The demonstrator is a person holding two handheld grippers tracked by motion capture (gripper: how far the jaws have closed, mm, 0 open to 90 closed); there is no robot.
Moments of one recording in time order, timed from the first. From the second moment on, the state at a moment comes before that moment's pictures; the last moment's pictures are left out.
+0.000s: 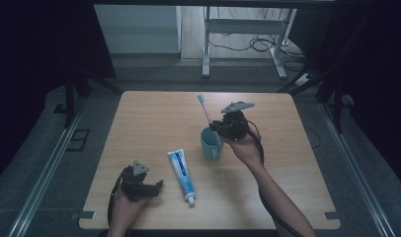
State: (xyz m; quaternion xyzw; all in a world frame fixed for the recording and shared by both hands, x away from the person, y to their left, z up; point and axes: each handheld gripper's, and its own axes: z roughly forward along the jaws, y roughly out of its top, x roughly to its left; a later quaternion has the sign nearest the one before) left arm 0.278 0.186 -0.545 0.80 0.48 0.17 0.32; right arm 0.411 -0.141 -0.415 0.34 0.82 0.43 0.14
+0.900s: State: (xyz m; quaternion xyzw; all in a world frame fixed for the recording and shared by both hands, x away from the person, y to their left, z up) left arm 0.278 0.186 -0.545 0.80 0.48 0.17 0.32; right arm 0.420 -0.140 -0.462 0.36 0.83 0.41 0.12
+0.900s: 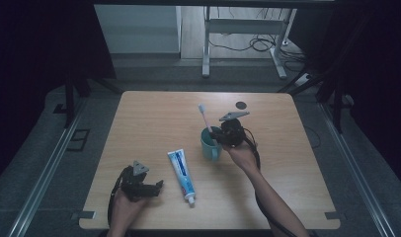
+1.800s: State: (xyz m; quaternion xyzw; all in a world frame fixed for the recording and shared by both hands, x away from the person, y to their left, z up) left arm 0.278 0.186 -0.545 0.80 0.48 0.17 0.32; right arm 0.419 -0.141 -0.465 0.36 0.84 0.39 0.11
